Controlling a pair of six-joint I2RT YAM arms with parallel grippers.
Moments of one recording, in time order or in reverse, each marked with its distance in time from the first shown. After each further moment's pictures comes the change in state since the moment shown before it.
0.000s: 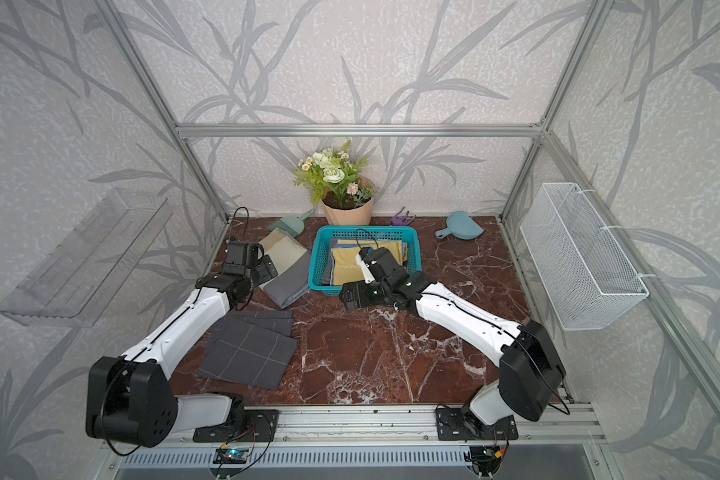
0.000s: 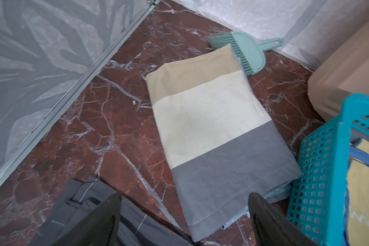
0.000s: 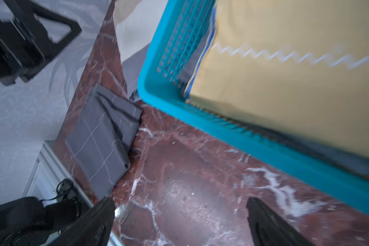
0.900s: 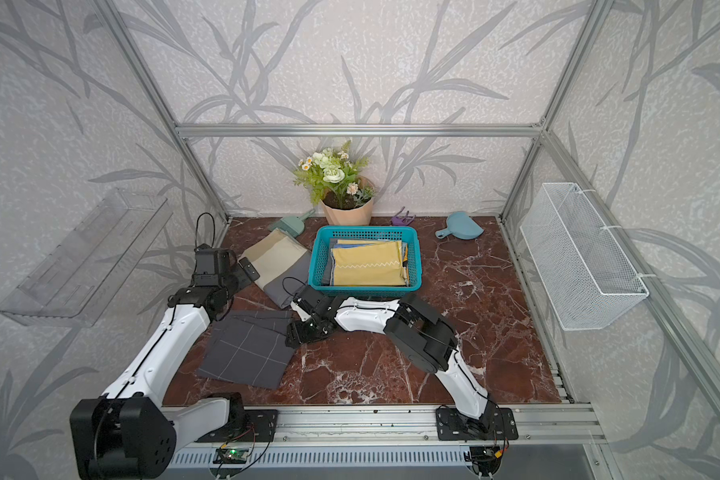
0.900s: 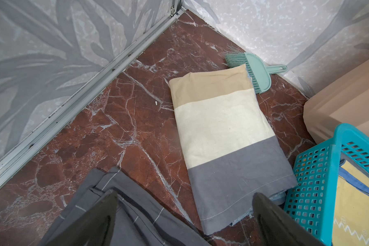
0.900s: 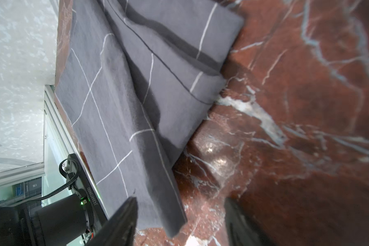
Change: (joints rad) left arm 0.143 -0.146 -0.064 -0.009 0.124 0.000; right arm 0.255 0.643 0.364 0.158 -0.196 0.132
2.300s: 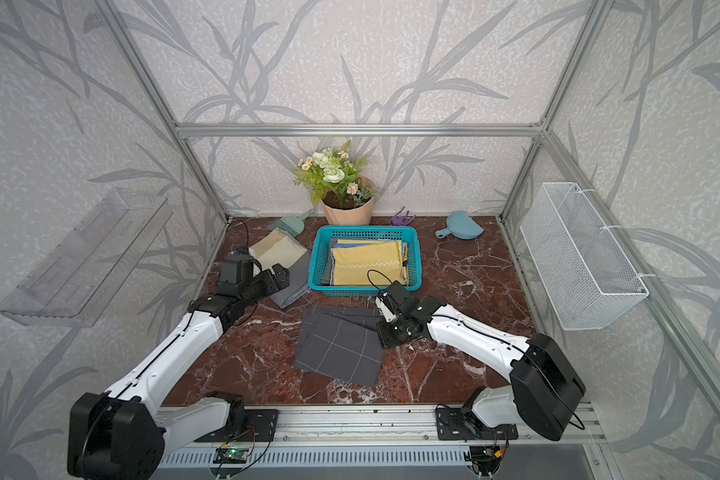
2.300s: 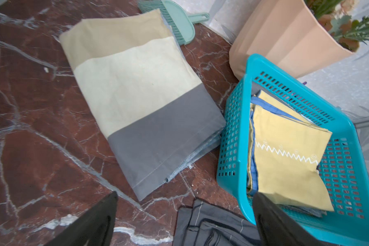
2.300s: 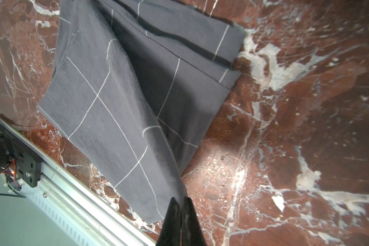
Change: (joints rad) left arm -0.215 -0.011 -0.095 0.133 0.202 -0.032; right arm -0.283 -0.809 -0.637 -0.393 0.199 -0.219
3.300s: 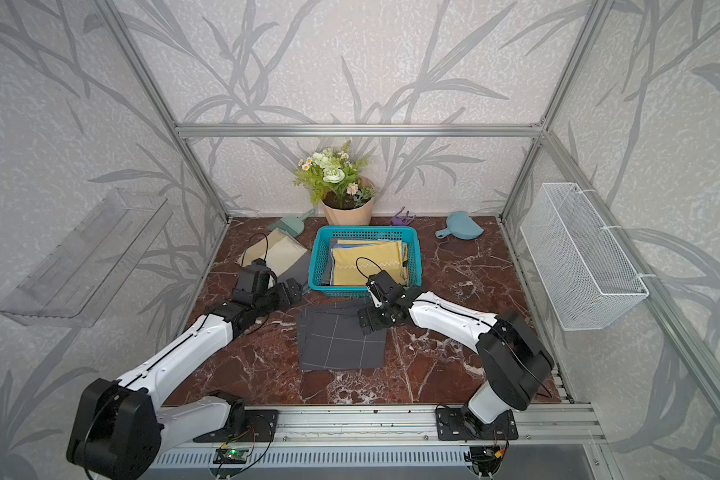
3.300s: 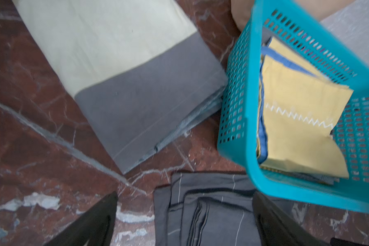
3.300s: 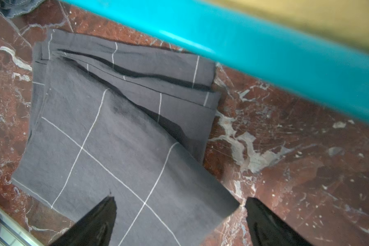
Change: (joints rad) left arm -0.102 0.012 -0.114 0.006 0.019 -0.040; right arm -0.017 0.181 0.090 0.166 0.131 -0.034
